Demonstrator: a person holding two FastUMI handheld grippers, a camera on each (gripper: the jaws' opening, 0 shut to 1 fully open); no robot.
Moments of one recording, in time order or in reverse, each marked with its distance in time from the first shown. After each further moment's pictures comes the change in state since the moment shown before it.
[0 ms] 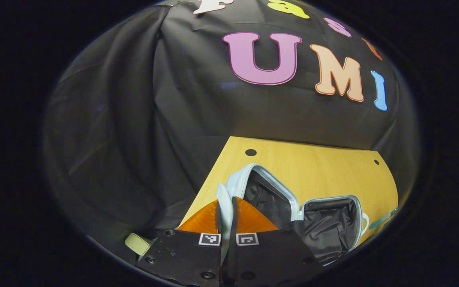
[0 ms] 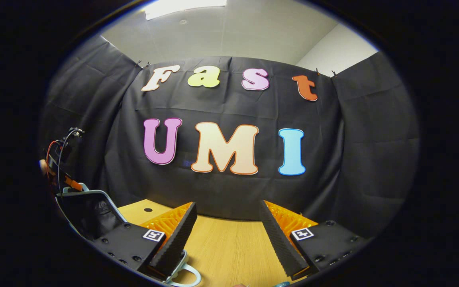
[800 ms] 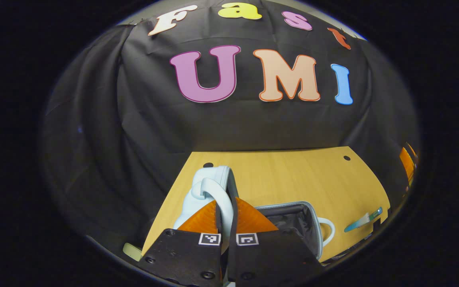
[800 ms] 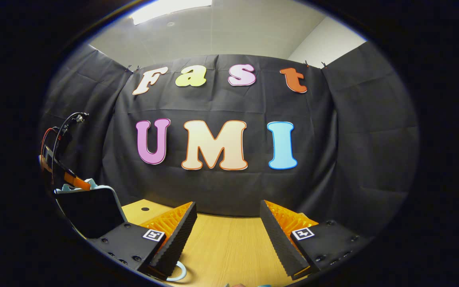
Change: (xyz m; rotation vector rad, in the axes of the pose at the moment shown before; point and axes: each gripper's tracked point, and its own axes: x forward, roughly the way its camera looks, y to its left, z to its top) left arm -0.063 -0.141 0.040 0.120 -0.091 -0.146; right arm -0.004 -0.051 -0.007 0.050 0.013 0.000
